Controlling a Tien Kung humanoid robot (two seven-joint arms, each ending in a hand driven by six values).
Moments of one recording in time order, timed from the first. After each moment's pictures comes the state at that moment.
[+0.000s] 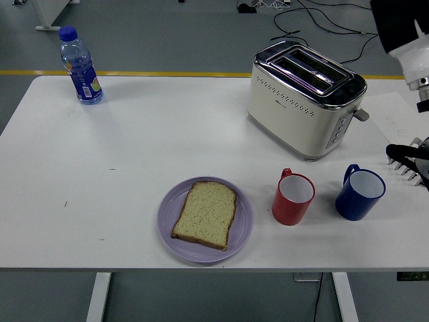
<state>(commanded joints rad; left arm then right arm) -0.10 0.07 -0.92 -0.18 1.14 0.12 0.29 0.59 -0.35 1.26 1.62 -0.37 -0.21 0.29</state>
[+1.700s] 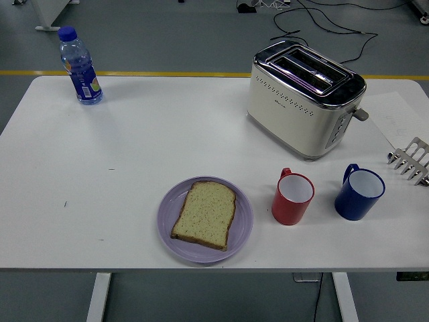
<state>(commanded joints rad) -0.10 0.07 -0.93 -0.18 1.15 0.12 0.28 0.20 -0.38 1.66 1.19 -0.14 -0.26 0.08</state>
